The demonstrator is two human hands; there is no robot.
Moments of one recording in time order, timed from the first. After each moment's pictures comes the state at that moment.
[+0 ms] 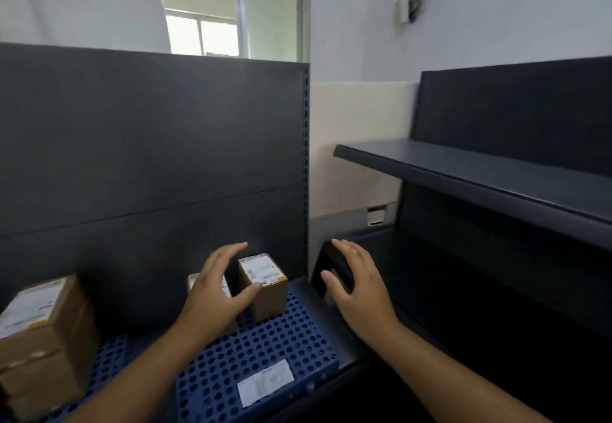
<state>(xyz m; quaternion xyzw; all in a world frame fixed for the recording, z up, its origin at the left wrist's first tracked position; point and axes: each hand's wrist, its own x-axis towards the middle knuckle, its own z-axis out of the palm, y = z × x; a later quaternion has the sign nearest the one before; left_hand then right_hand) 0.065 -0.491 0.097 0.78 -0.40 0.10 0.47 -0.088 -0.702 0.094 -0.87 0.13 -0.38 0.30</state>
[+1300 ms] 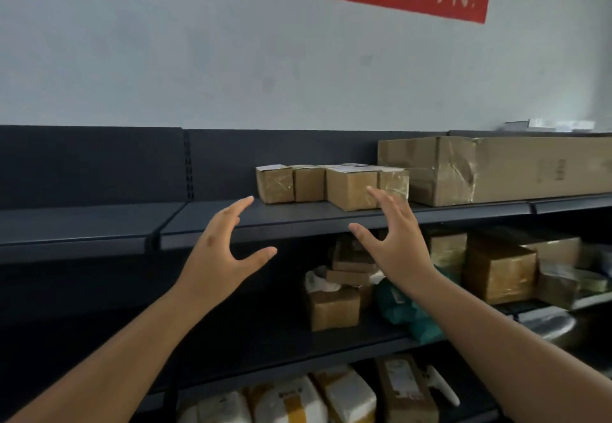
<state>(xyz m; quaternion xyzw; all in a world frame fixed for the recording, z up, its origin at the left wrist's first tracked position) -0.659 -0.622 0.237 0.31 -0.81 -0.10 0.49 -0.935 -0.537 0.246 -0.60 0.61 -0.50 -0.13</state>
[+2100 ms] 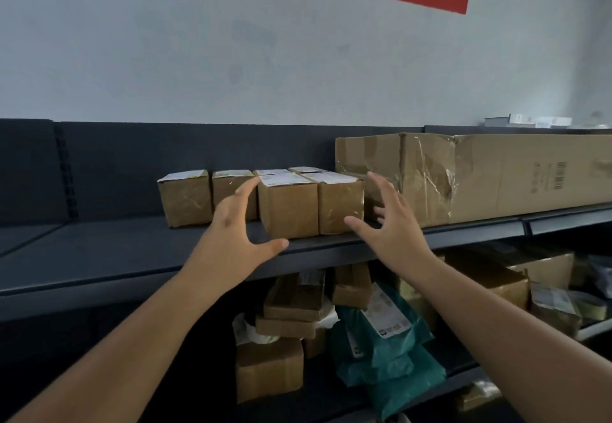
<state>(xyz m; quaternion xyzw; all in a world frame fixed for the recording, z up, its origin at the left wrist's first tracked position) -0.872 -0.719 0.272 0.35 -0.82 -0.11 0.43 -1.121 -0.639 0.270 -0.59 0.62 -0.51 -0.06</state>
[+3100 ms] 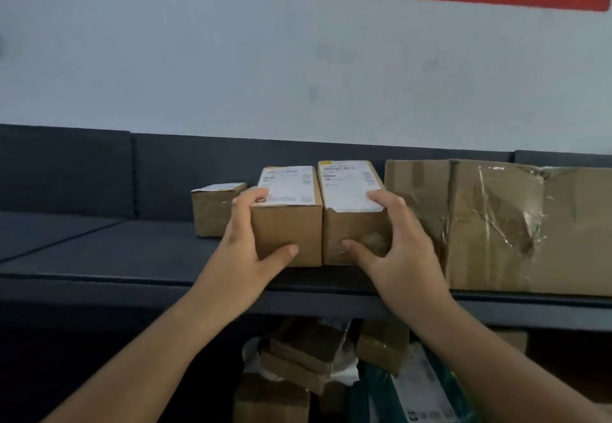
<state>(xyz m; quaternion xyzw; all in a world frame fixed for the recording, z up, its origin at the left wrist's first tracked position) -0.913 -0.699 0.276 0.37 -0.74 -0.14 0.54 -1.133 -0.673 0.285 -0.69 0.49 -0.52 -0.09</state>
